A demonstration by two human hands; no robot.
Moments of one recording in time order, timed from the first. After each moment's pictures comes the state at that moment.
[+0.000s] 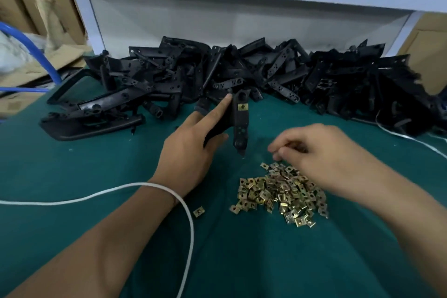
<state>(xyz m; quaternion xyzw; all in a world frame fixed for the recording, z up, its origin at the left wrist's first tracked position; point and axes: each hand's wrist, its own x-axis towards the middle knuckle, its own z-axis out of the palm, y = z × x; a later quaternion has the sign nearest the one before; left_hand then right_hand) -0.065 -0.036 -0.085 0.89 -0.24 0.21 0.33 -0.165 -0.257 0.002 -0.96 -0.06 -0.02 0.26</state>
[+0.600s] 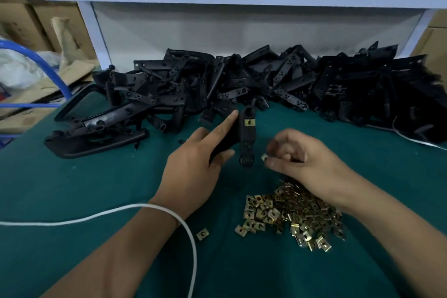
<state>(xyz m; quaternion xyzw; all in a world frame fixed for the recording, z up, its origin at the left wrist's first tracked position) -0.064 -0.036 -0.087 0.89 -0.26 0.20 0.31 -0.113 -0.279 -0.056 -0.86 -0.07 -0.01 0.51</state>
